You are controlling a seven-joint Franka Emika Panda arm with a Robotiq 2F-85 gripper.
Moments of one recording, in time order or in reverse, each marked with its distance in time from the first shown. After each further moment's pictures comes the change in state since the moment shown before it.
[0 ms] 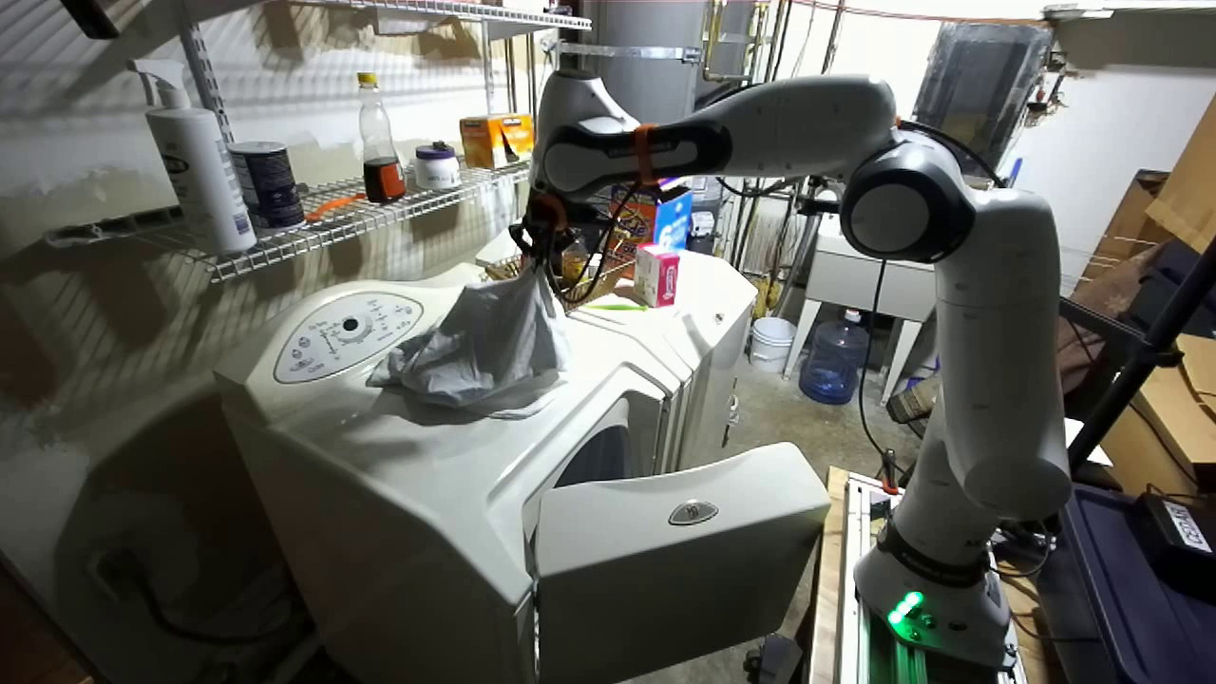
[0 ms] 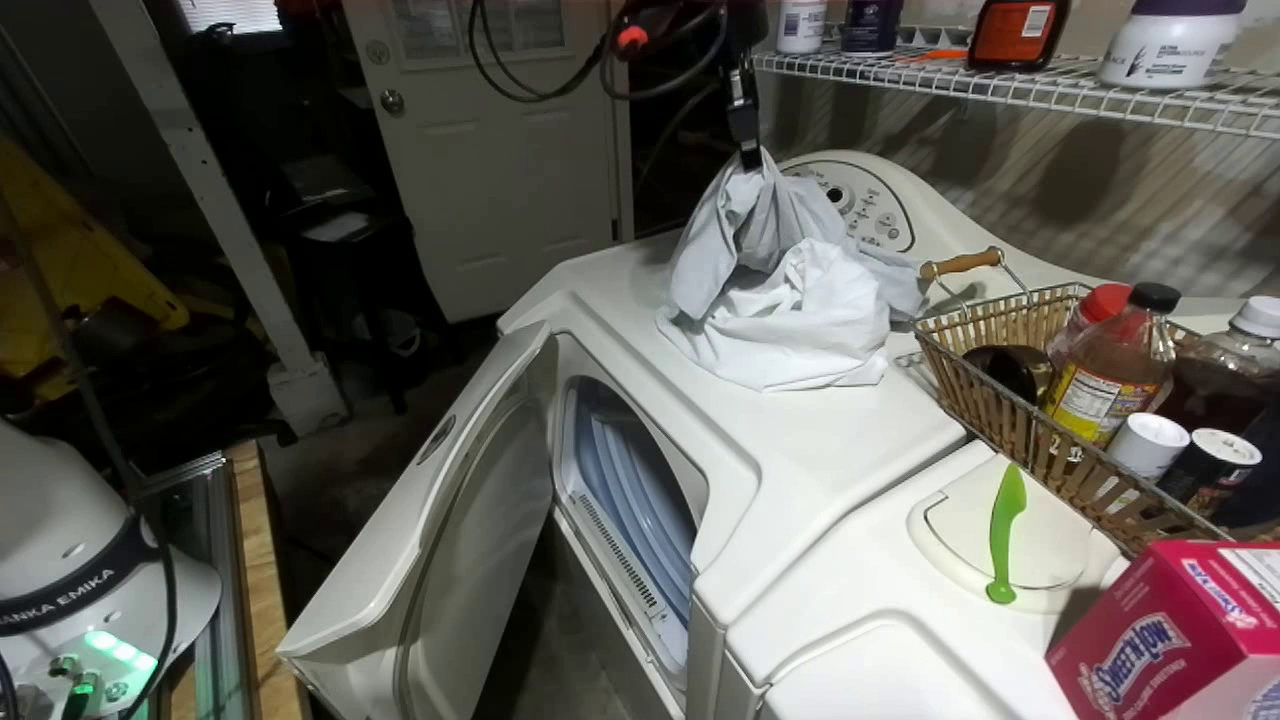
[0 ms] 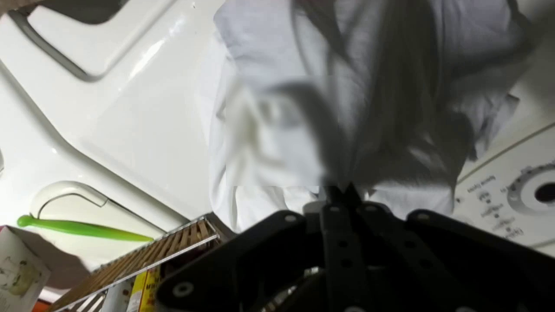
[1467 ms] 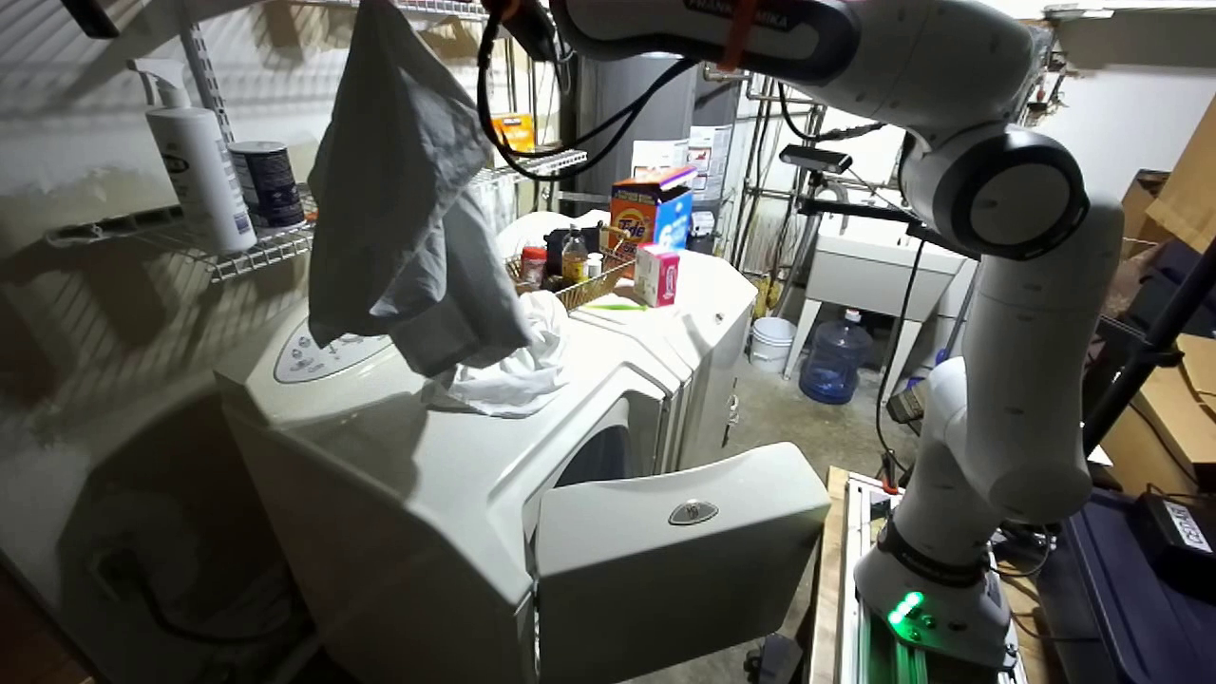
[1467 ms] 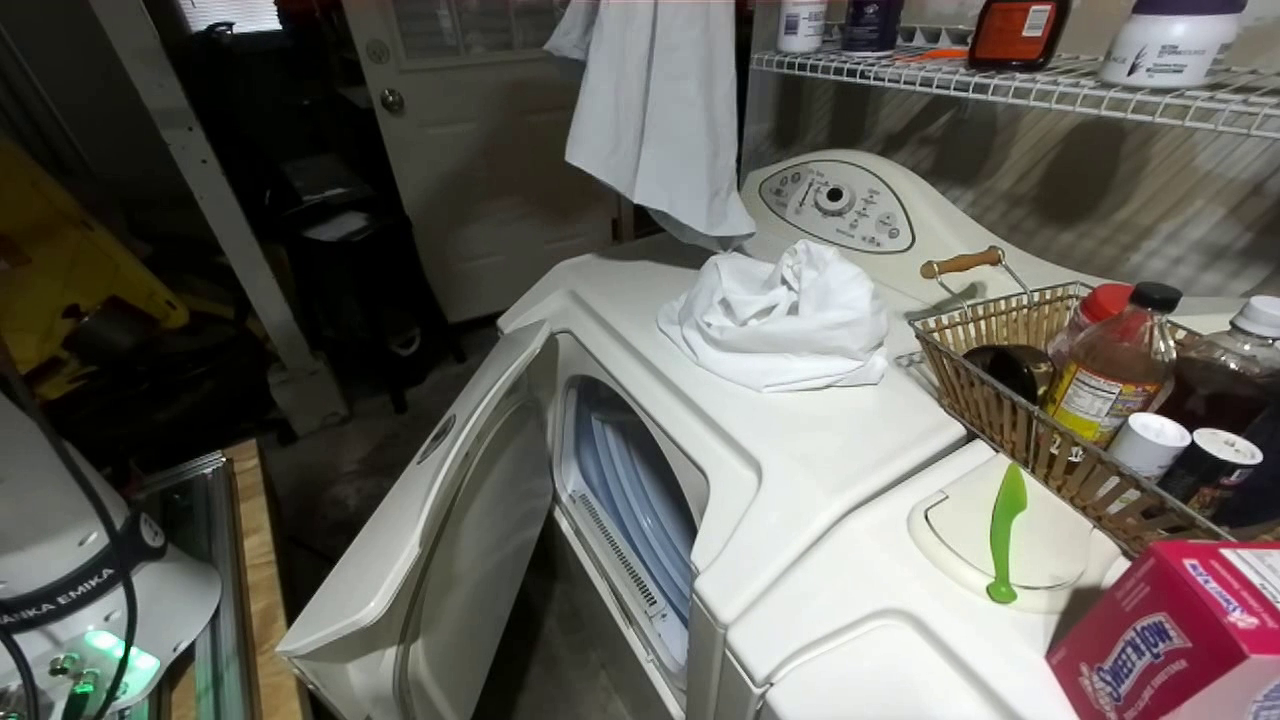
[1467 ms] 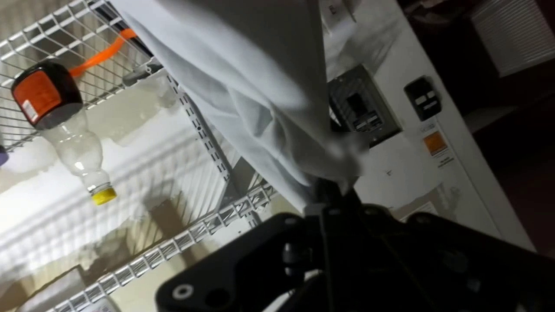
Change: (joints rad) arm 0.207 -0.174 0.146 0.210 -0.085 0.593 -0.015
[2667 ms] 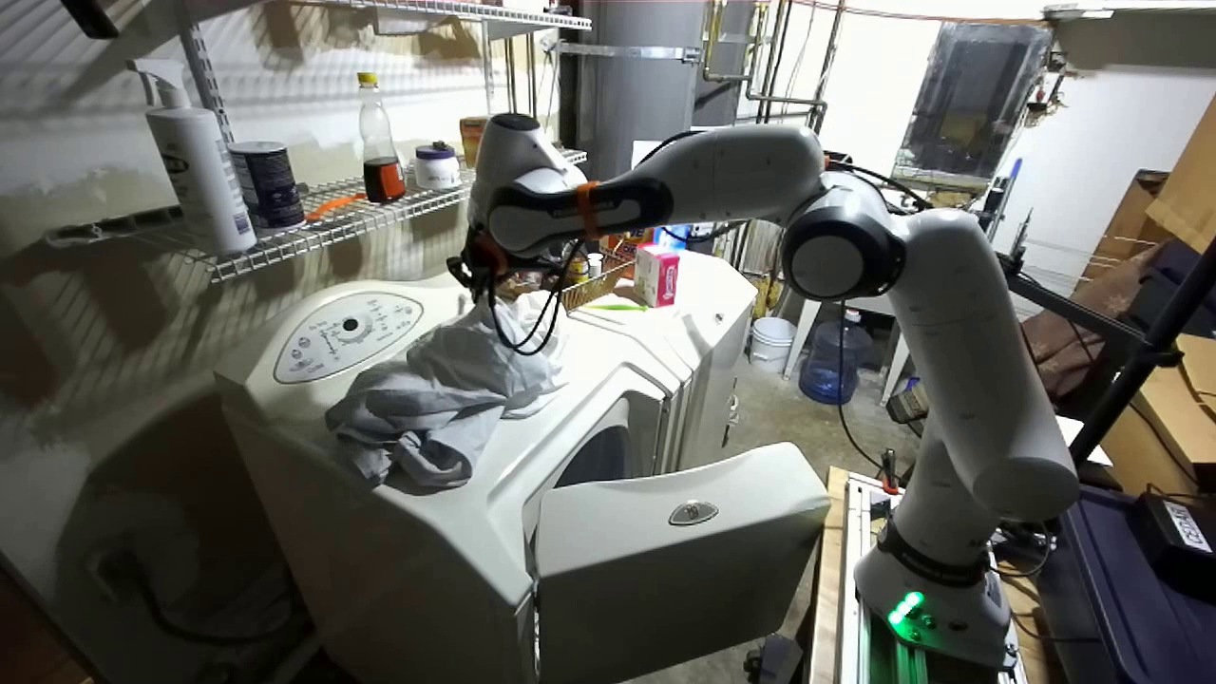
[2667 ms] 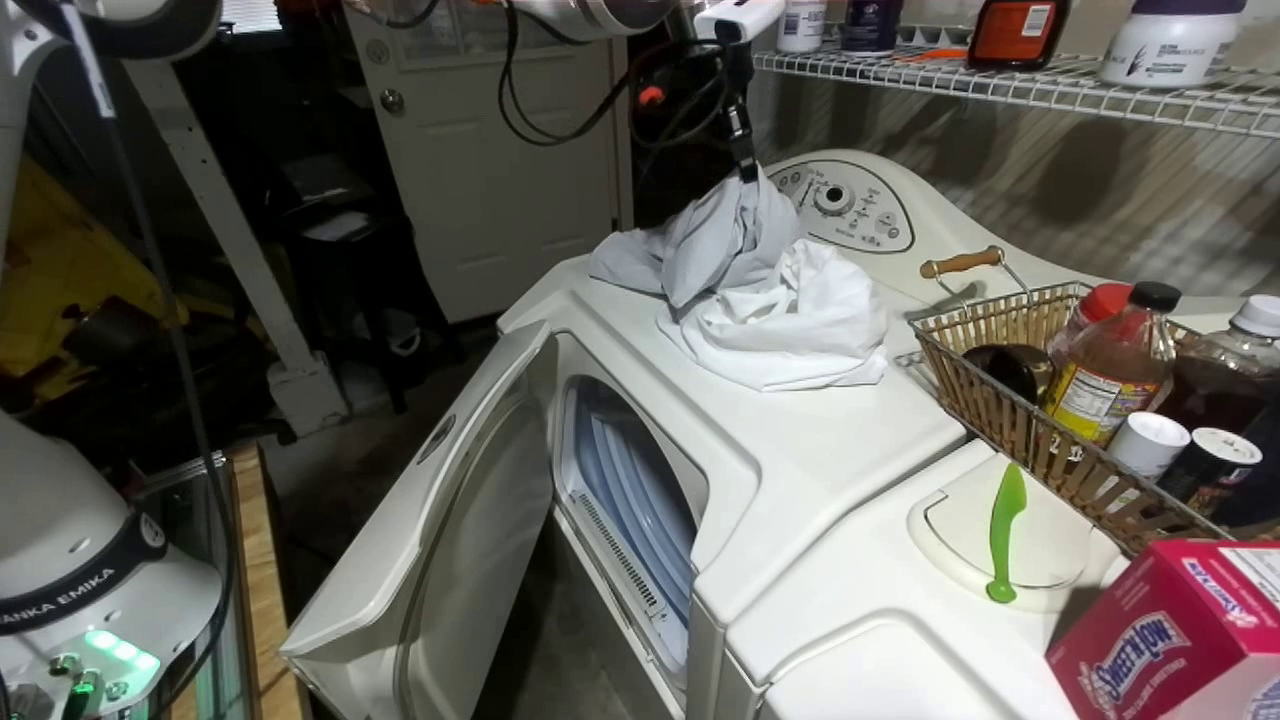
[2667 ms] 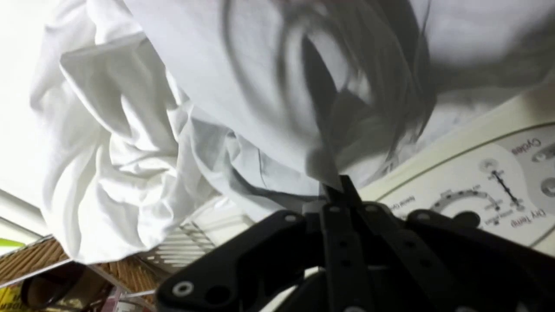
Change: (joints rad) arm -0.128 0.413 -0.111 -0.020 0.047 -0.469 0.056
